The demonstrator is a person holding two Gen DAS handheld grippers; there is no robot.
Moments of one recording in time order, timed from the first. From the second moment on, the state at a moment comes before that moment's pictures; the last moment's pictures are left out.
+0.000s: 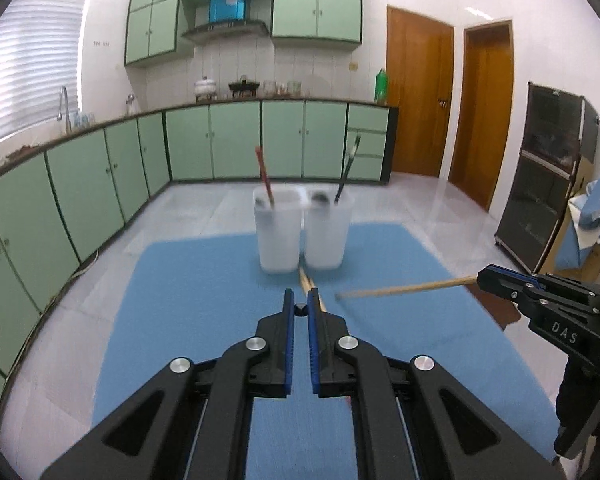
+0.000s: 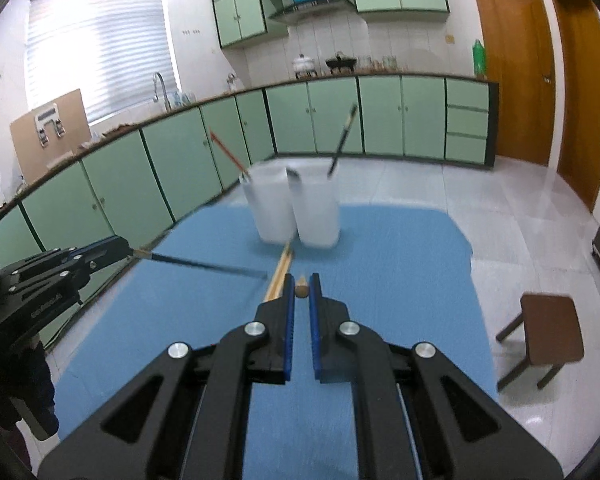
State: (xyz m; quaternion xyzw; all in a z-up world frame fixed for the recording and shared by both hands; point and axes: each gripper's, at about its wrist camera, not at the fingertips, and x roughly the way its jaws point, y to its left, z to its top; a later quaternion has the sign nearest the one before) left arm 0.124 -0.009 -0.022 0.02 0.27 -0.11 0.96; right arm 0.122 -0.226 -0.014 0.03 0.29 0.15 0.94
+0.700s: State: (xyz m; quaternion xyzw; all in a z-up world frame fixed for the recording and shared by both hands) left arm 0.200 -0.016 0.073 0.01 0.18 -0.16 0.97; right arm 0.219 -0.224 0.119 0.01 0.24 0.20 0.95
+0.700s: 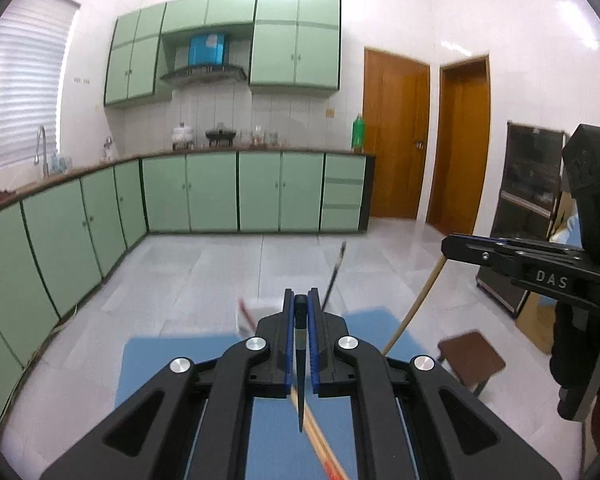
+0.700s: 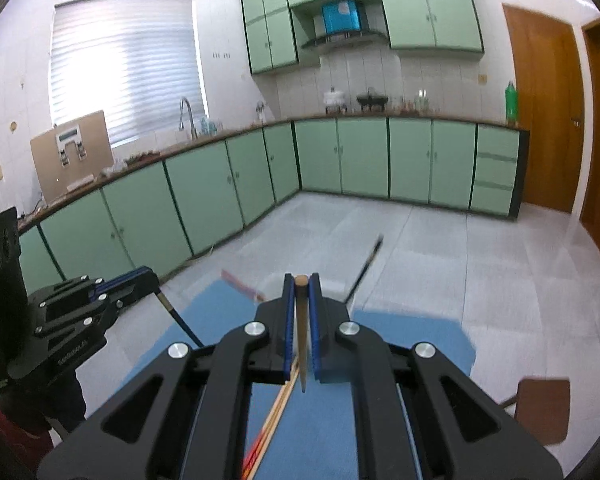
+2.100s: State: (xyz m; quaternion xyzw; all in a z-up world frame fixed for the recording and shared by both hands) left arm 0.246 -0.016 0.060 0.03 0.17 -0.11 0.98; right arm 0.255 -0.240 0.057 0.02 0.24 0.11 0.96
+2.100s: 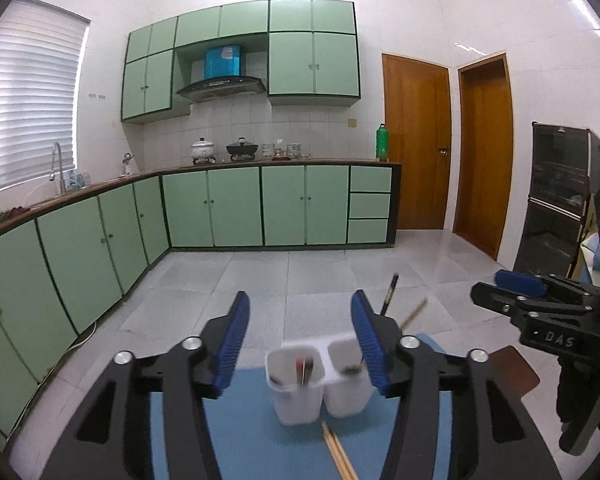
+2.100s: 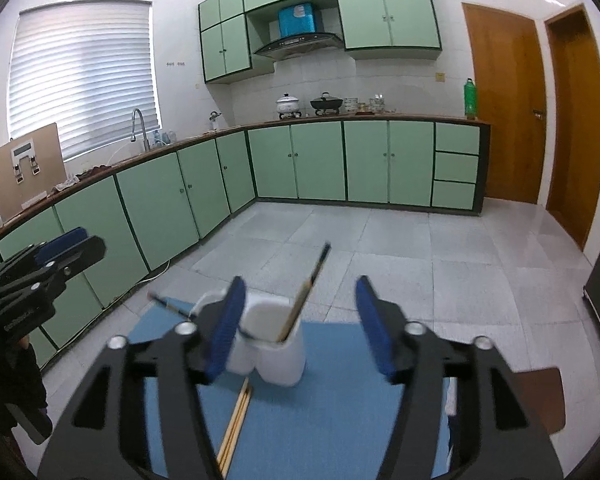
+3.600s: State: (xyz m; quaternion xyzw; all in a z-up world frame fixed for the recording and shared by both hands) left arm 0.138 0.022 -0.168 0.00 0.42 -0.06 0.91; right arm 0.125 -0.169 -0.154 -0.02 0.45 0.10 0.89
